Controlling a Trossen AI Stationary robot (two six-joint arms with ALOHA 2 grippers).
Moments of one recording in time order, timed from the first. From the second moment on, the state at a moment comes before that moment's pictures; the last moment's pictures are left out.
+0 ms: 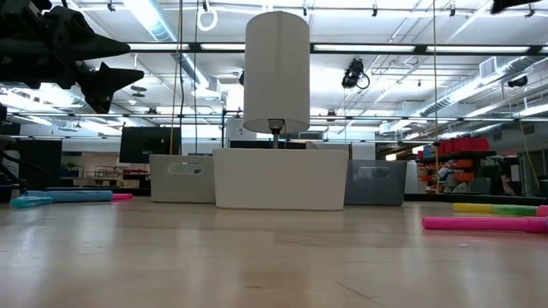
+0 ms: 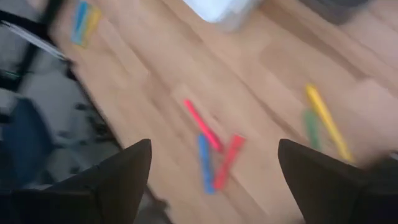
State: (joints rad) left arm -0.15 0.02 0.01 0.09 -0.24 -0.33; right arm 0.22 0.96 1.40 -1.45 0.01 1.03
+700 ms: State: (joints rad) left arm -0.15 0.02 0.01 0.09 -0.24 -0.33; right arm 0.29 1.06 1.22 -1.56 0.04 0.75
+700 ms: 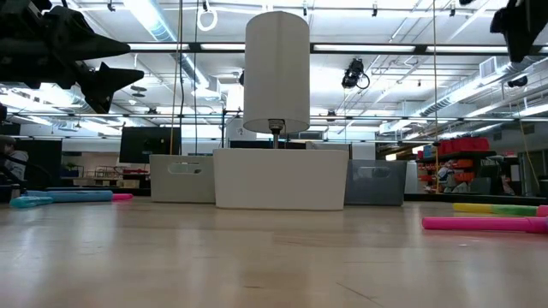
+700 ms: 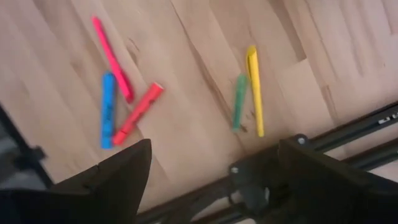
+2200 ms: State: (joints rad) left arm -0.15 0.02 0.01 0.09 -0.24 -0.33; right arm 0.16 1.22 0.78 -1.23 -0.04 0.59
